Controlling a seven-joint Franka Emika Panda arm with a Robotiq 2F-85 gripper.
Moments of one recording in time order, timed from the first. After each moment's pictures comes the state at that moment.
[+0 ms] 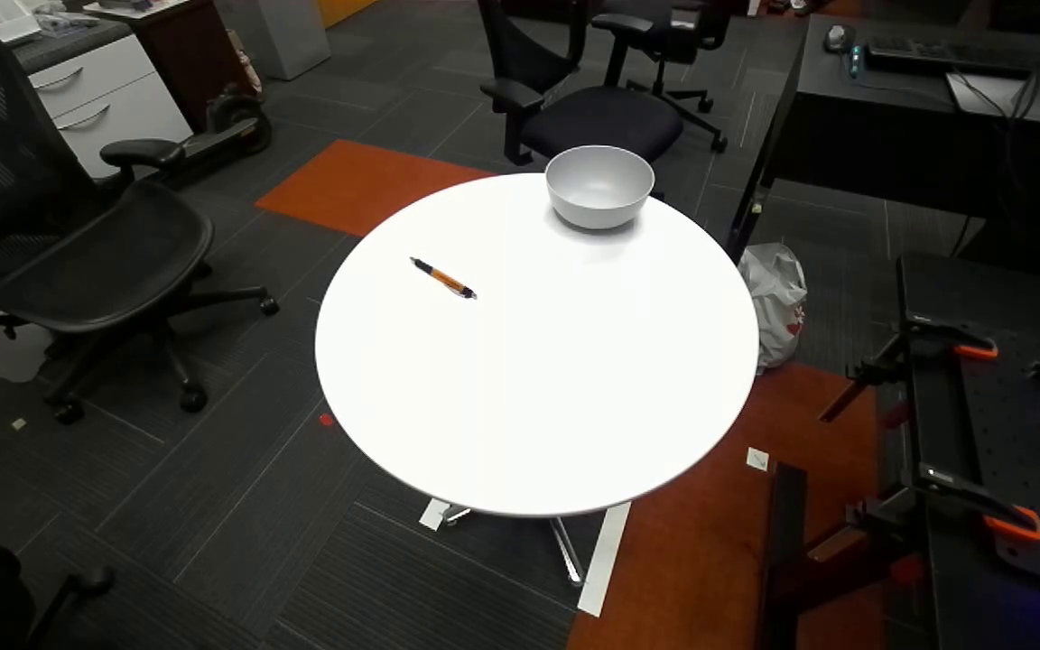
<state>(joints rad) -0.01 -0.10 -0.04 -2.12 -0.04 2.04 0.03</state>
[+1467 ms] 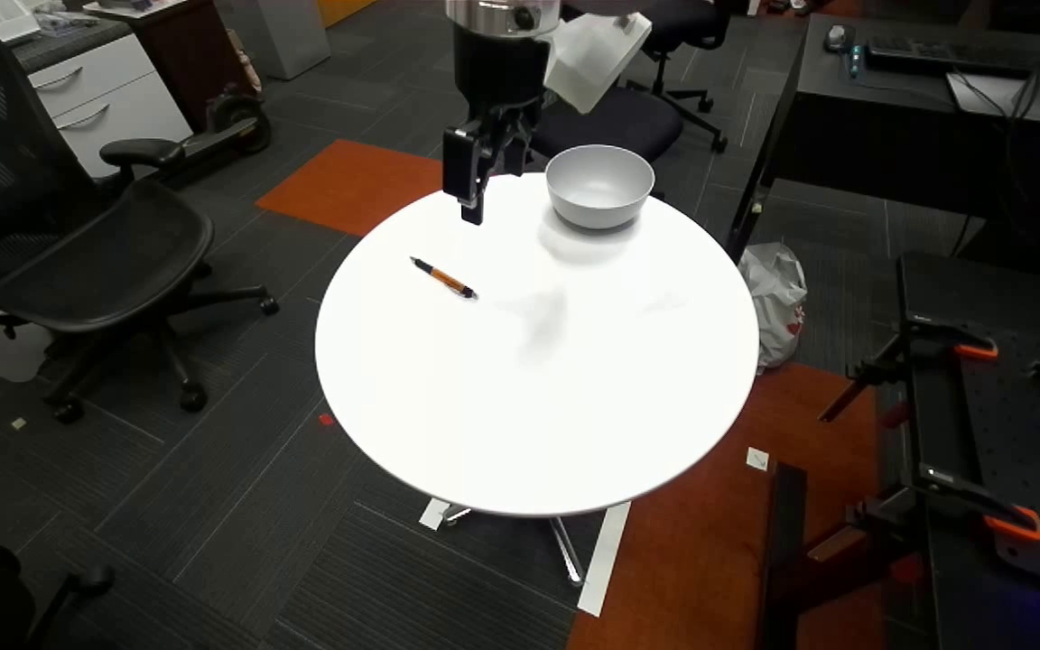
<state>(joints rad) 0.03 0.44 0.01 -1.82 -0.01 2.40 0.07</state>
